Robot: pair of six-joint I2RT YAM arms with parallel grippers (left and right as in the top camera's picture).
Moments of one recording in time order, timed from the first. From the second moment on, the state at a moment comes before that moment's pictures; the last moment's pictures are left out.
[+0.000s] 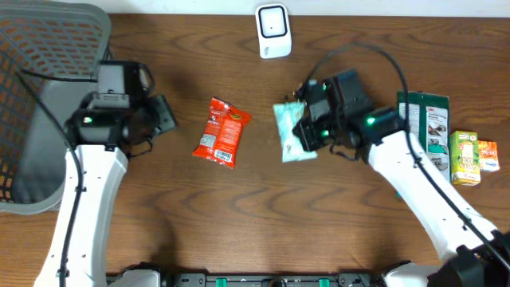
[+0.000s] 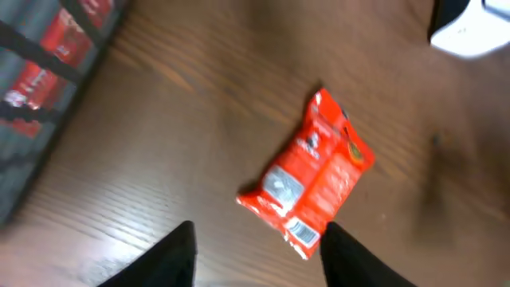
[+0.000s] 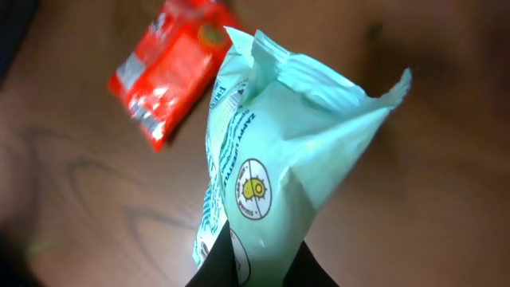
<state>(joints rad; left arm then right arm) -0.02 1.37 1.29 -0.96 0.08 -0.46 0.41 1.53 1.27 -0.78 -0.28 0.04</state>
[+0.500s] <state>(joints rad) 0.02 1.37 1.30 -0.96 0.06 -0.46 0.42 1.51 1.38 -0.82 -0.16 -0.22</state>
